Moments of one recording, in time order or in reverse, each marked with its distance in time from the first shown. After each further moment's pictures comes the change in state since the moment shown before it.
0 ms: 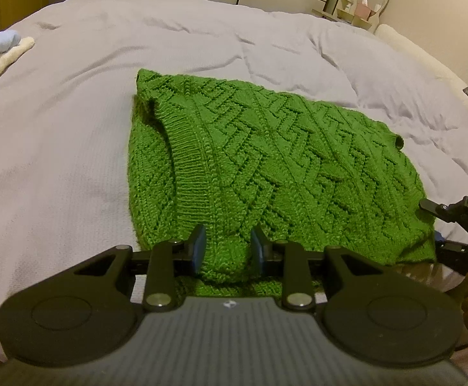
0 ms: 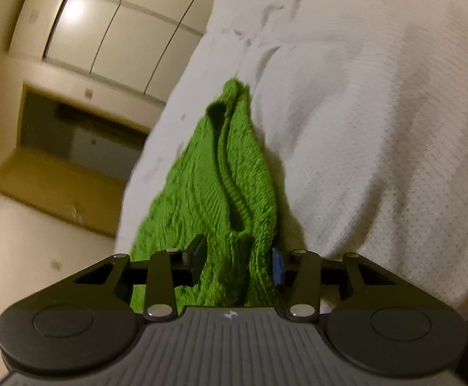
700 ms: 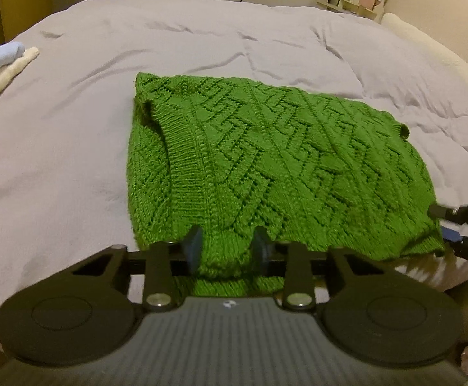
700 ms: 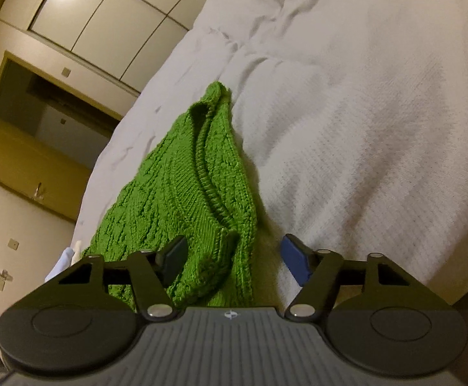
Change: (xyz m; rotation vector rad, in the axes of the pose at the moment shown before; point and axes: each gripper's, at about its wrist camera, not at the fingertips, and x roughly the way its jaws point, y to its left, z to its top) left arm -0.002 -0.020 0.001 0.042 0.011 0.061; right arm -0.016 0.022 0.000 -0.166 0.031 -0.168
